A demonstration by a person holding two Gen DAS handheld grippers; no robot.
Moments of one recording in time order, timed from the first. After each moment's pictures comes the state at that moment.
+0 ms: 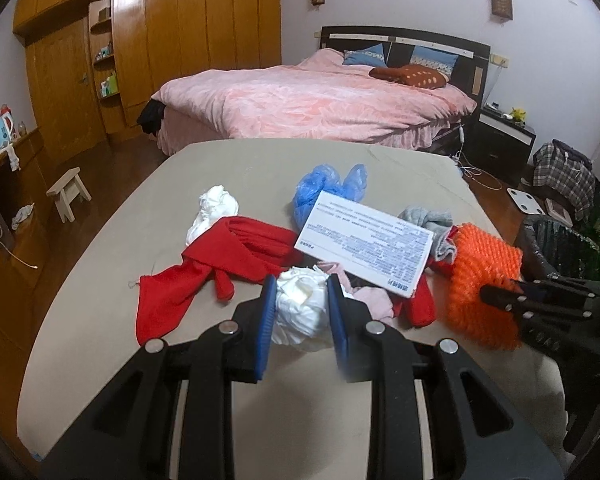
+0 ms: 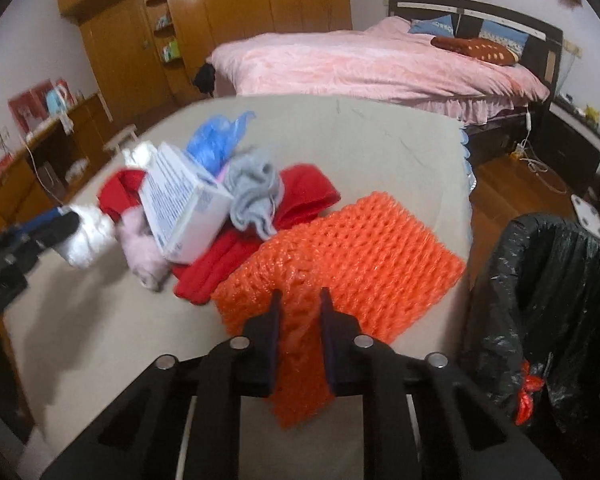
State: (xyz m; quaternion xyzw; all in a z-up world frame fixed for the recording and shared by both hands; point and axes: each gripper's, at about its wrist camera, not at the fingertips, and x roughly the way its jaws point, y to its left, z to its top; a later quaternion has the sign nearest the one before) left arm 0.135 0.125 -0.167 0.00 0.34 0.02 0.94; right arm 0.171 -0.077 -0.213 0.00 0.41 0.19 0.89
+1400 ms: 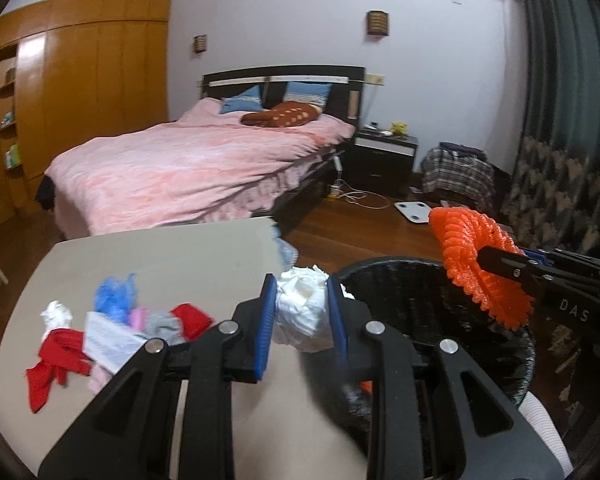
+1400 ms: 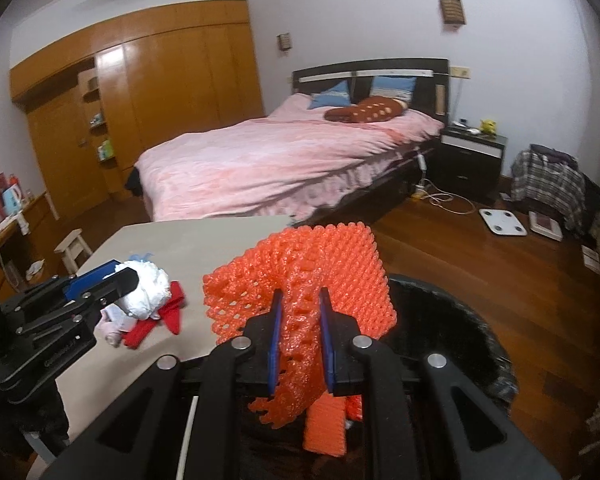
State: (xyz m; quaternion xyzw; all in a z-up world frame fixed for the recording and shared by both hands) left arm 0.128 -0.080 -0.094 0.03 0.26 -0.18 0.95; right arm 0.089 -0.258 -0.095 0.07 0.28 0.03 0.96
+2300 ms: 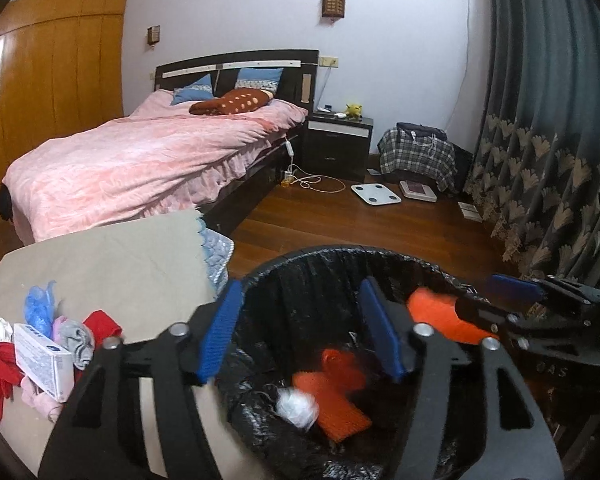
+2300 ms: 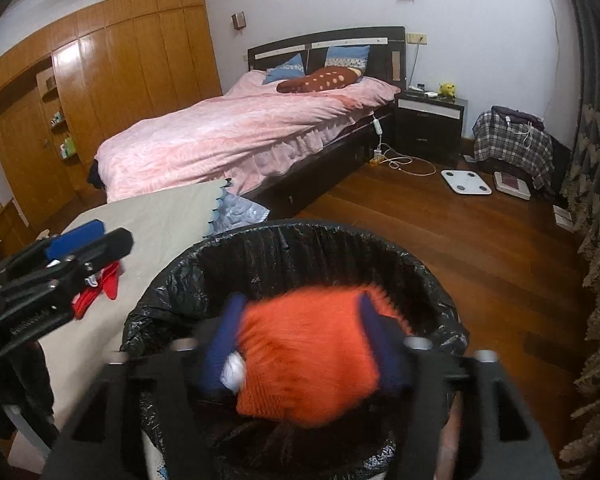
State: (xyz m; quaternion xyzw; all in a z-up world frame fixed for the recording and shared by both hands) left arm 0.144 -0.147 -0.121 0.04 0.28 -0.25 0.93; right arm 0.069 -0.318 -0.140 0.09 0.33 -0.03 0.94
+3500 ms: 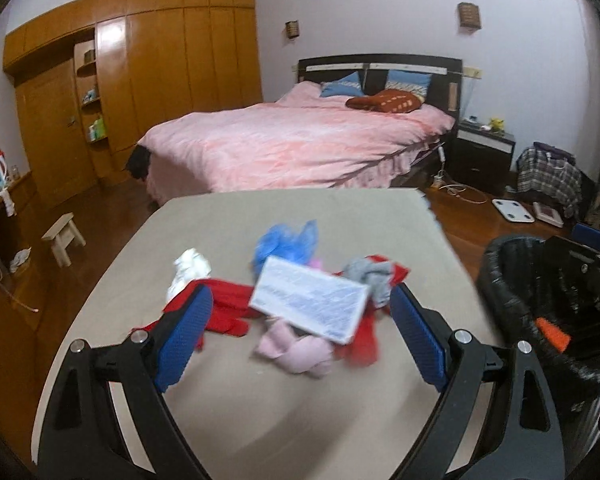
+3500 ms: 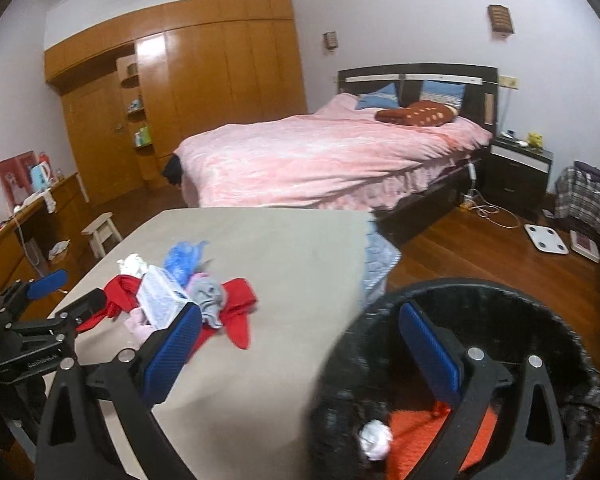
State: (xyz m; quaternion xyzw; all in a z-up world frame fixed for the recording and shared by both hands) left arm 0.129 0.084 -0.122 0.03 0.28 0.00 0.96; right arm 0.132 -0.136 -0.129 0.04 0.27 0.11 0.95
